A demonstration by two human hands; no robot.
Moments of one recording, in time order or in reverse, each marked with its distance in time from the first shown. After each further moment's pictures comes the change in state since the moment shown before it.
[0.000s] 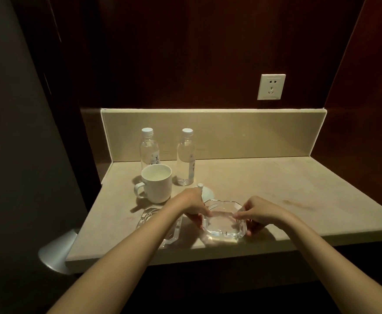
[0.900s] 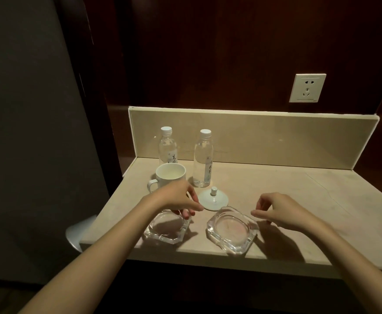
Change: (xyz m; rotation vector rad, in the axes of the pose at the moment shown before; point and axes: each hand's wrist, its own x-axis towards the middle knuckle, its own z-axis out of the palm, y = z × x) left_hand -0.046 -0.020 -0.034 -0.216 0.082 -0.085; right_hand 0.020 0.006 -0.032 -0.403 0.196 -0.333
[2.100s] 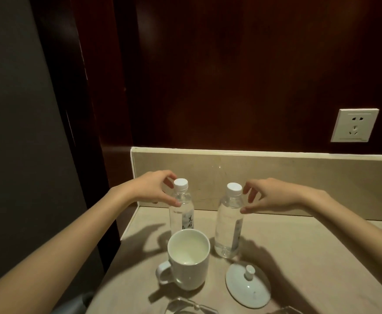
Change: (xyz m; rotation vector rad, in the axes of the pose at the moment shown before) left_hand 0.111 -0.055 -0.182 0.228 0.199 0.126; right_hand 0.182 -0.098 -0.071 -0.272 -0.146 -0.194
